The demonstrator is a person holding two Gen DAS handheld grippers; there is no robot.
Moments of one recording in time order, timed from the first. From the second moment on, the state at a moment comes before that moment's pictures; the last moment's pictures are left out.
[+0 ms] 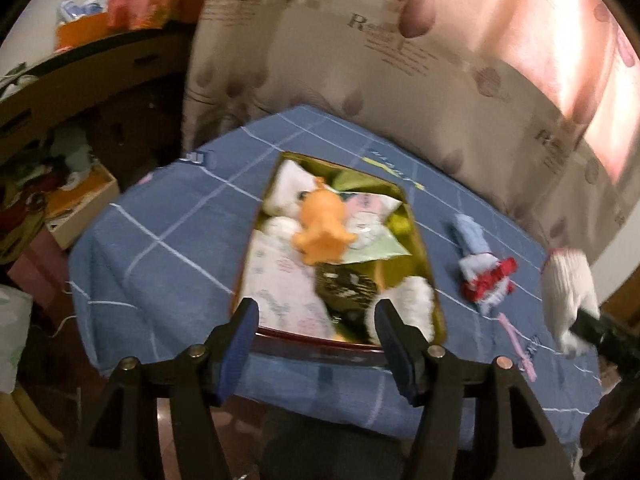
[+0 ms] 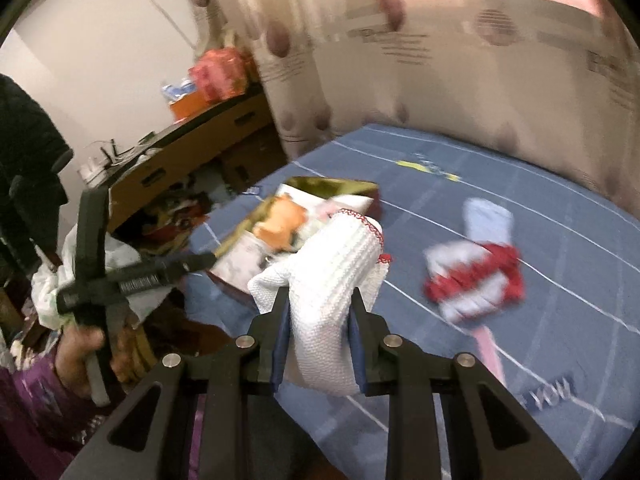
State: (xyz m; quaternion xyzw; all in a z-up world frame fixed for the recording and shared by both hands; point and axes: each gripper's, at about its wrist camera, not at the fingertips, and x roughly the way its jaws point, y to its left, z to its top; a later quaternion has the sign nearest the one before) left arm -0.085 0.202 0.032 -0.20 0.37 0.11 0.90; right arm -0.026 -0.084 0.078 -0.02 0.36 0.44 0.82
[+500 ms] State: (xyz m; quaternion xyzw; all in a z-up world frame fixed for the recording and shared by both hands) left arm -0.077 0.203 0.023 -0.16 0.39 0.13 0.90; right arm 0.049 0.053 0.036 0.01 0.43 0.45 0.78
